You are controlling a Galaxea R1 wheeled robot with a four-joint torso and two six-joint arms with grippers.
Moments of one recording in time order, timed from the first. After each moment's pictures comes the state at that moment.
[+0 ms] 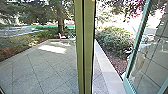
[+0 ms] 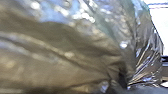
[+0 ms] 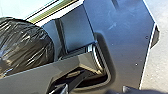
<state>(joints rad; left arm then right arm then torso) 1.51 3.05 -2.77 -0.28 -0.10 0.38 -1.55 3.06 -2.65 0.10 0.03 0.16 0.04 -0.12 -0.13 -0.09</state>
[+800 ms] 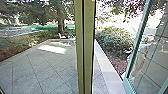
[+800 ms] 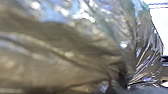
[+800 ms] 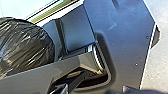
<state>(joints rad) 1.51 3.05 -2.77 -0.28 -0.10 0.38 -1.55 3.06 -2.65 0.10 0.03 0.16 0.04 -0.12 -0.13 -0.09</state>
